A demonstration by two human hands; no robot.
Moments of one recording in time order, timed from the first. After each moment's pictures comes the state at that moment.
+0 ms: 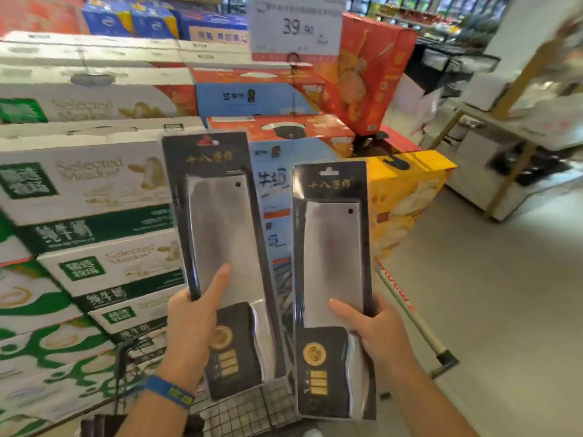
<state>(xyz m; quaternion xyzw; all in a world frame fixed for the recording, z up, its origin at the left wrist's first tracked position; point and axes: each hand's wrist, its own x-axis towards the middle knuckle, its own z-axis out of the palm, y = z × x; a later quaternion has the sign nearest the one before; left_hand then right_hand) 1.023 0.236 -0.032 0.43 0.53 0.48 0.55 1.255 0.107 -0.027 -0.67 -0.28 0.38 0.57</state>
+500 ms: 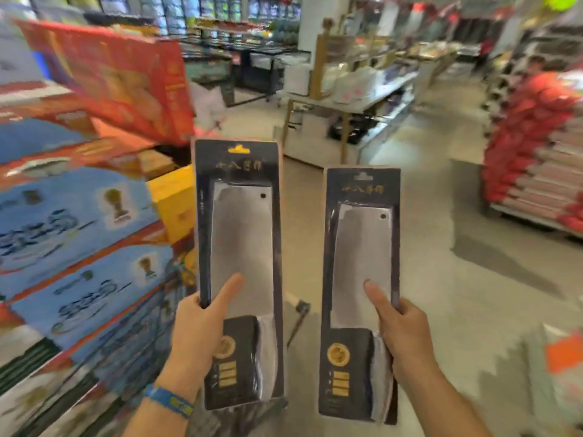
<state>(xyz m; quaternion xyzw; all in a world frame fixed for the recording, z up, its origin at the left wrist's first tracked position) 1.236 0.101 -0.006 0.64 0.37 0.31 0.60 1.386 -0.148 -0.011 -0.73 -0.01 0.13 0.67</state>
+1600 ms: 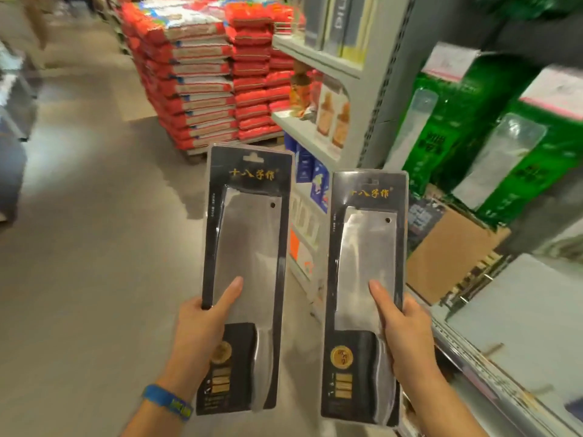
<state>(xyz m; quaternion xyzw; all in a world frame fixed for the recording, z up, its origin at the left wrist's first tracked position) 1.711 -0.380 -0.013 0.74 0.00 -0.18 0.65 1.554 -0.620 -0.026 -0.64 0.40 -0.26 0.60</state>
